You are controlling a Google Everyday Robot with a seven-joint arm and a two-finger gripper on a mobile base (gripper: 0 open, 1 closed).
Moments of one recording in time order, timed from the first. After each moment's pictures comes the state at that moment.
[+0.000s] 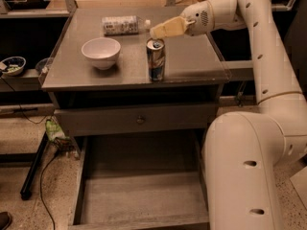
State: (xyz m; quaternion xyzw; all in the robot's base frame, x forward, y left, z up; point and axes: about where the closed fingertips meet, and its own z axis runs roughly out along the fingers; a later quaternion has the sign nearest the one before) arm 0.687 -0.022 0.962 -0.47 0.63 0.53 0.31
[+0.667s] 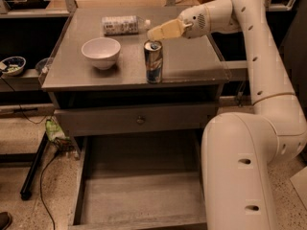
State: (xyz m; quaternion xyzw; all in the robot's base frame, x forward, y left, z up) arm 0.688 -0.016 0.954 -0.47 0.62 0.55 0.30
